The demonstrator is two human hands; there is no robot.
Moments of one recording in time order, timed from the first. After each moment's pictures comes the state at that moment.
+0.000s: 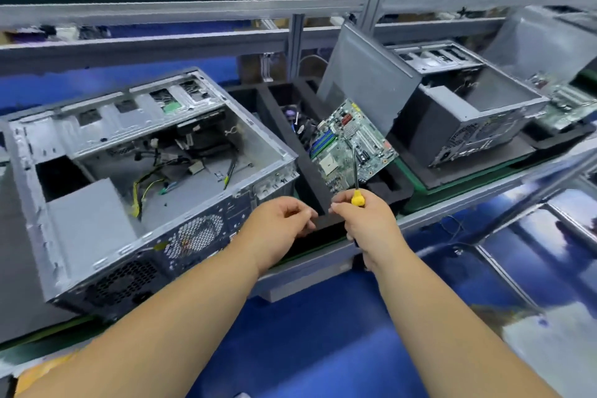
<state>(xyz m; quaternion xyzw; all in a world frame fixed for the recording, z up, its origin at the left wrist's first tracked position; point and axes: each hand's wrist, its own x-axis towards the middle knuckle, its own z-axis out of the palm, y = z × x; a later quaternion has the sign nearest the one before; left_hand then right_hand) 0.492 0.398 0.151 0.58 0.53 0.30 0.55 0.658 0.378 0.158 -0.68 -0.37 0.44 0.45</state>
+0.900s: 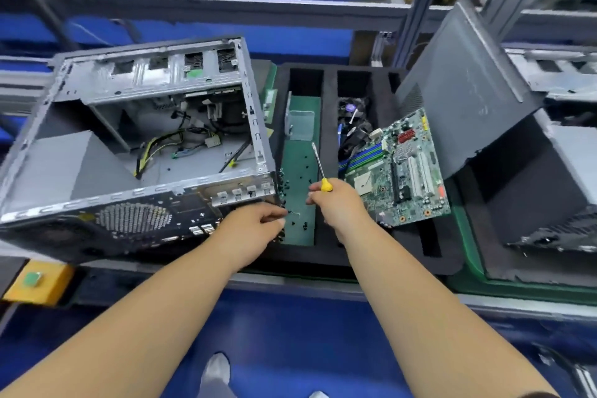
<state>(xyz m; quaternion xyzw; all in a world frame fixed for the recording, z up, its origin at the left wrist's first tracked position) 0.546 0.457 0.094 0.48 0.75 0.23 0.40 0.697 0.560 0.073 -0.60 -0.53 0.56 0.22</state>
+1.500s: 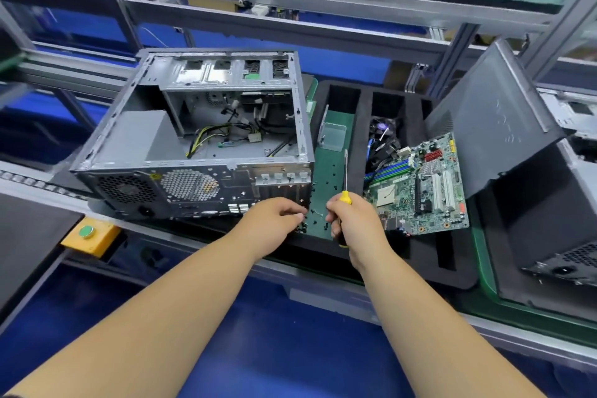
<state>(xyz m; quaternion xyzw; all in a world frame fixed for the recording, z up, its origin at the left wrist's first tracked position) 0.552 0.419 0.109 0.44 0.74 0.31 0.41 0.703 0.498 0.094 -0.51 -0.52 0.62 0.29</state>
